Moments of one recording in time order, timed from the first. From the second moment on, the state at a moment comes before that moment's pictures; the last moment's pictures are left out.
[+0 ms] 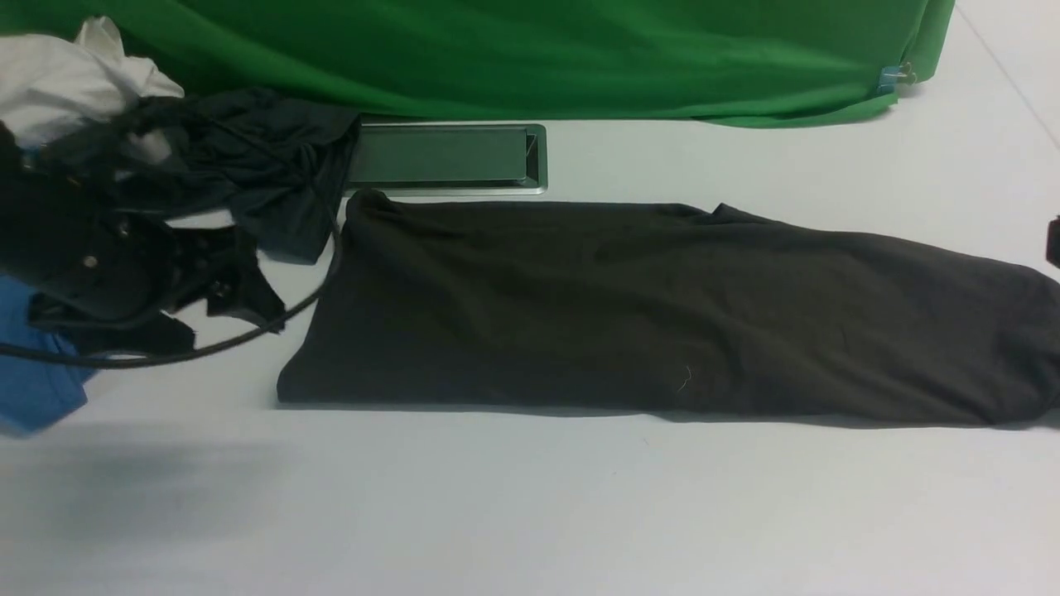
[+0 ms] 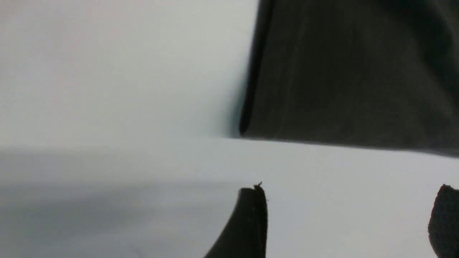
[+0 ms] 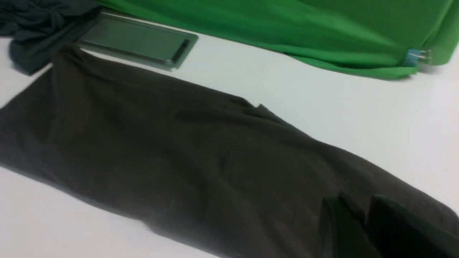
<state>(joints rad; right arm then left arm) 0.19 0.78 -0.71 0.16 0.51 -0.17 0.09 1.52 -1.07 -0.39 0.93 0.16</state>
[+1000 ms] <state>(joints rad) 0.21 0.78 -0.65 0.16 0.45 -0.17 0.02 1.59 -1.07 -0.31 0.81 0.12</state>
